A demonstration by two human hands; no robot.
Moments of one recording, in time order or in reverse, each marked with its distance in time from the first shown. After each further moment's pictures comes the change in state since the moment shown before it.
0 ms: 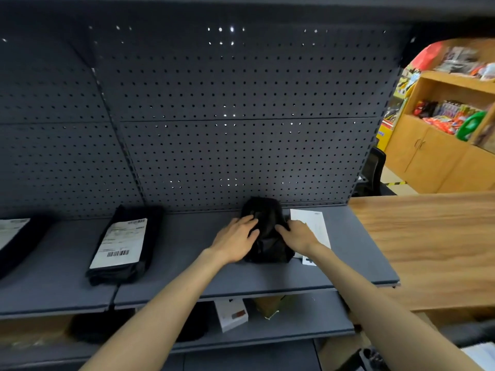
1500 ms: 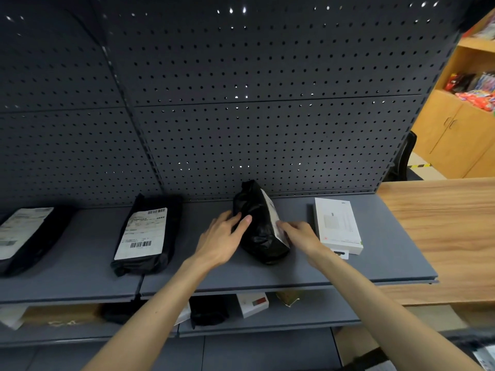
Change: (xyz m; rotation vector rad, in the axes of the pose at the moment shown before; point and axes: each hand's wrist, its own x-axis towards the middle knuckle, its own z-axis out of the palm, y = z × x) left_hand -0.049 -0.060 -0.021 -0.250 0.094 -0.256; right_hand 0.002 -0.028 0.059 0.661 -0.090 0.180
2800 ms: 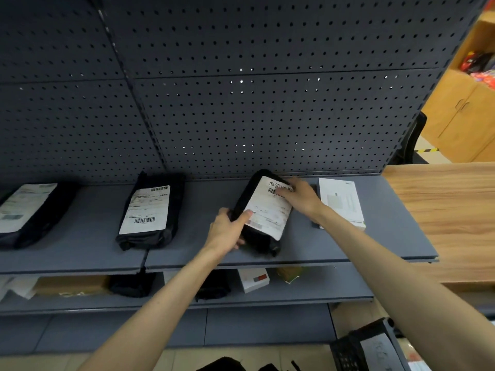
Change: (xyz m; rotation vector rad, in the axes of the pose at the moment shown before) left_hand -0.024 0.004 0.025 -0.544 0.049 -0.345; right_hand 0.023 -0.032 -0.011 -0.273 -0.022 -0.252
